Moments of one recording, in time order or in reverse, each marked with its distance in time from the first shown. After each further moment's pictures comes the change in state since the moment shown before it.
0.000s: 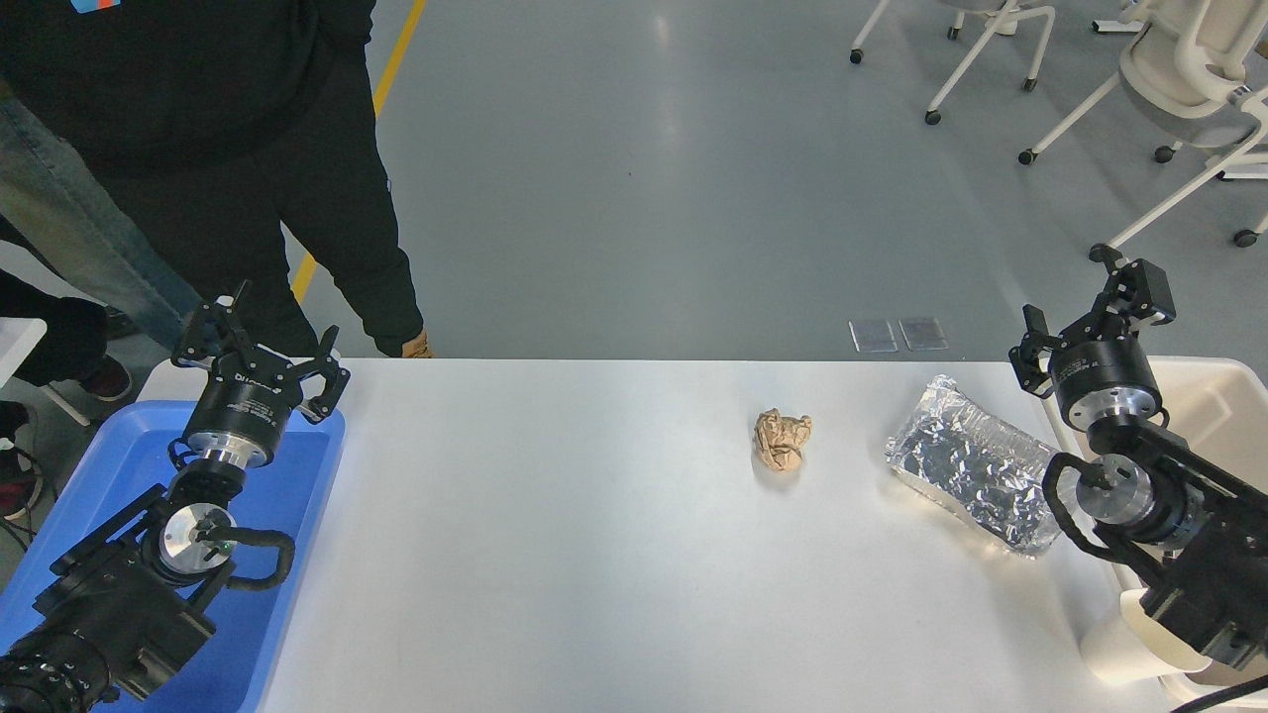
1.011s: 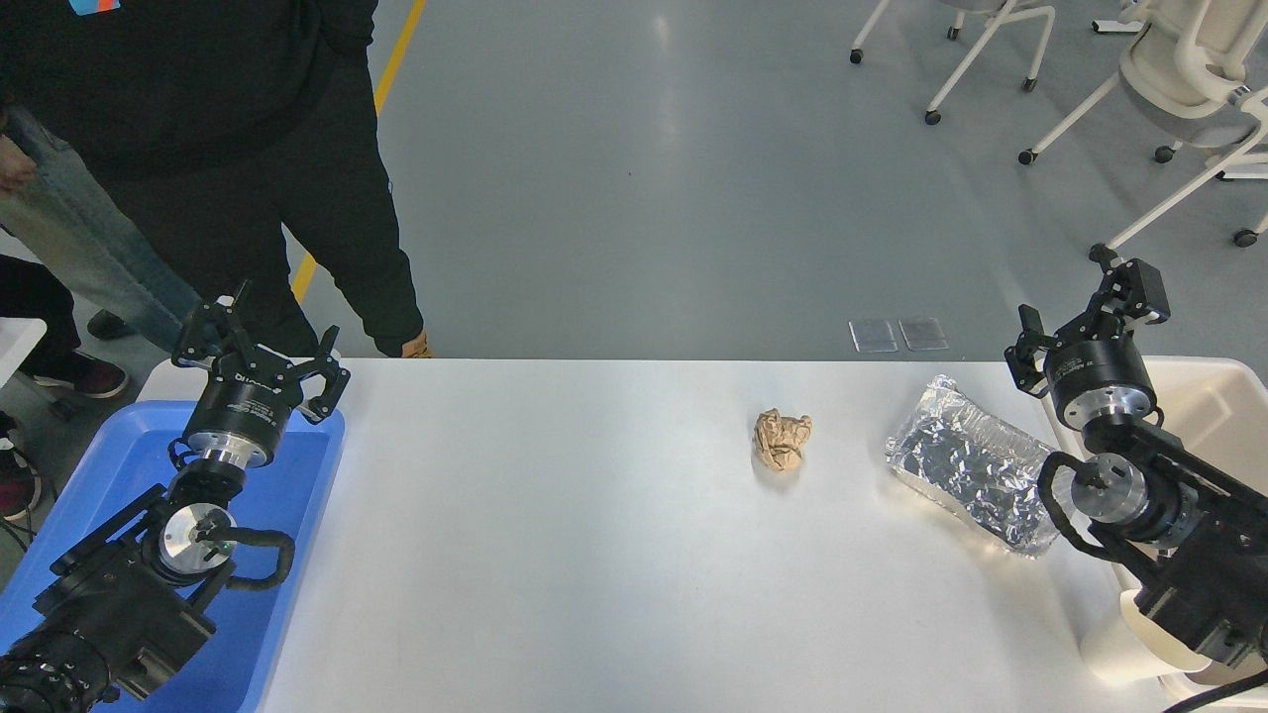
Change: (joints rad) left arm 0.000 0.000 -0.001 0.000 0.000 0.000 0.001; right arm 0.009 0.010 -0.005 -0.004 -0.001 -0.001 0.000
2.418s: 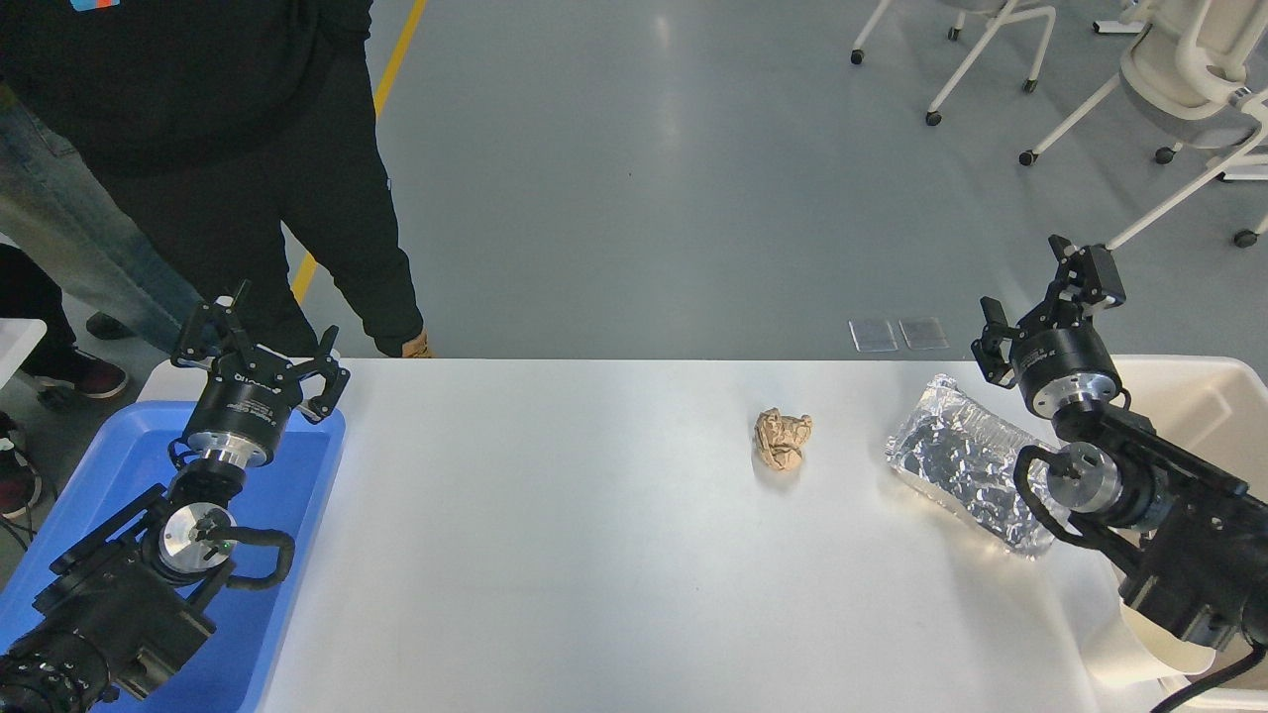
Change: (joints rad) left arm 0.000 0.000 -0.002 0.000 0.000 -0.002 0.000; right arm 0.136 -0.023 -0.278 0.000 0.000 -0.008 -0.039
